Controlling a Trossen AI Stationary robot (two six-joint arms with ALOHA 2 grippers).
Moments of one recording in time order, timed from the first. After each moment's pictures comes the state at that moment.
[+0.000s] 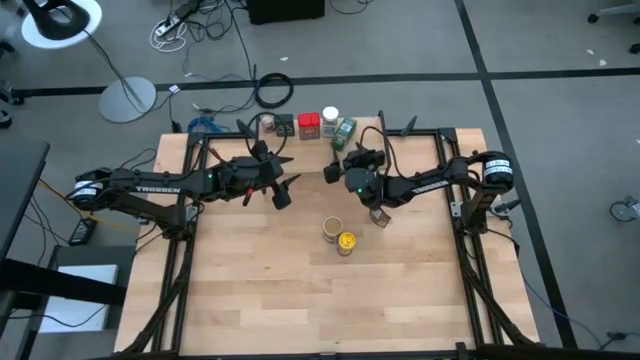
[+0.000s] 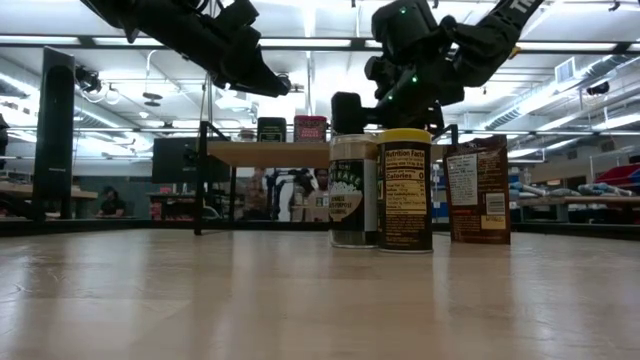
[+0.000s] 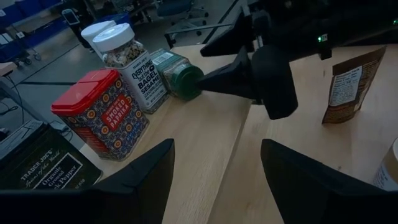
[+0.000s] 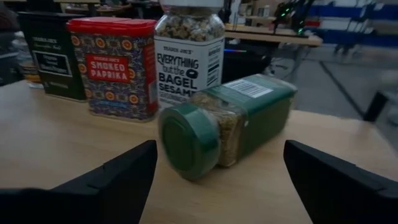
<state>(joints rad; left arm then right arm) 0.16 1.18 0.74 0.10 -0.36 0.15 -0.11 1.75 0.91 0.51 1.13 0.30</state>
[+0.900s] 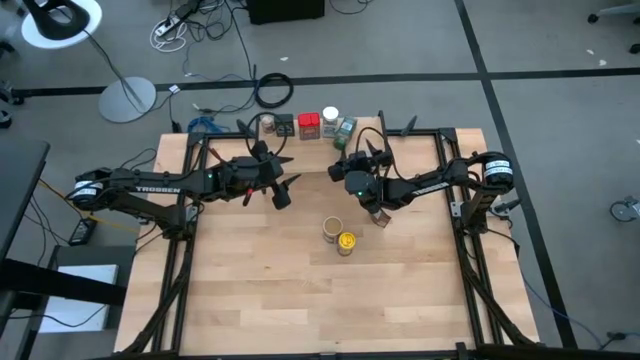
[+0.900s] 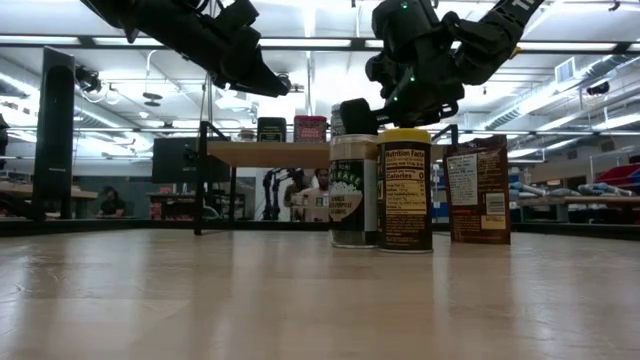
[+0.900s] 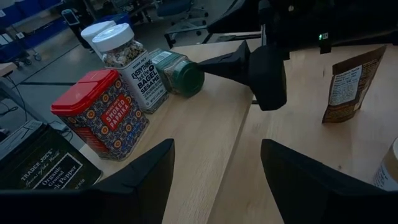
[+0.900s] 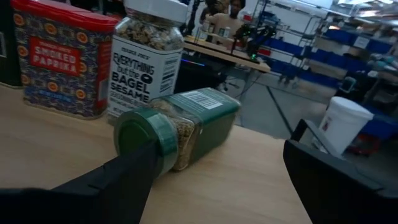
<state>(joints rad) 0.16 1.18 0.74 0.10 -0.36 0.15 -0.09 1.75 0.91 0.52 1.33 0.10</state>
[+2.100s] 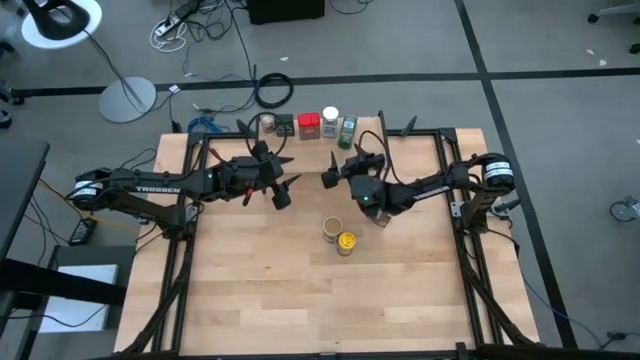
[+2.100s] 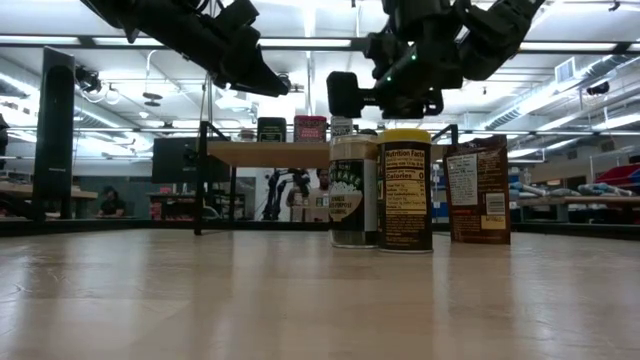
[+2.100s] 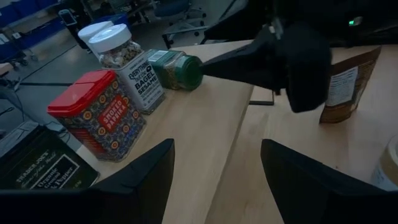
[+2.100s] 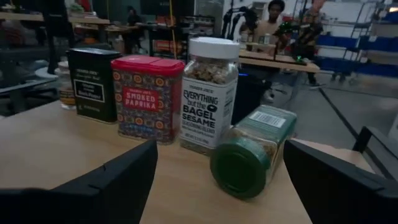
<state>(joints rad) 0.16 1.18 0.74 0.11 -0.35 0.15 -0.04 1.75 0.91 0.70 1.21 0.10</state>
